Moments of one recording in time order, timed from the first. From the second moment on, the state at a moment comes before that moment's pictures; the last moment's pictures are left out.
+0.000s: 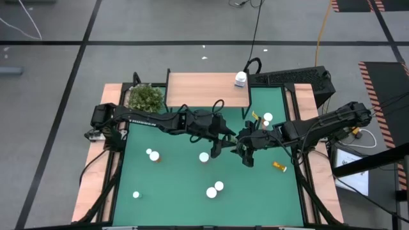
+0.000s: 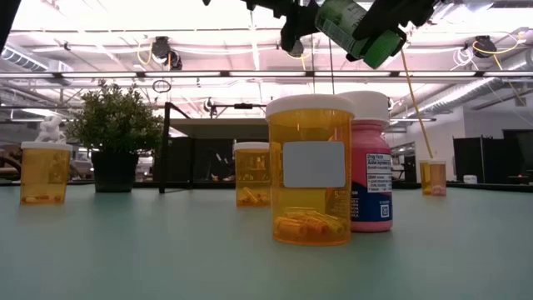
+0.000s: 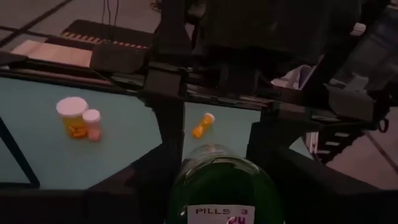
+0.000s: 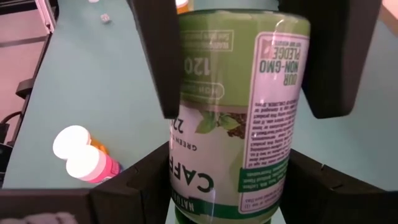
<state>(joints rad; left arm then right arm) -0.02 1.80 1.44 0.01 0.14 -0.17 0.25 1.20 0.92 -0.43 0.23 0.35</state>
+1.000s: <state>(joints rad) 0.01 1.80 1.44 -0.03 0.15 -0.29 0.23 1.20 0.92 -0.41 0.31 0.31</state>
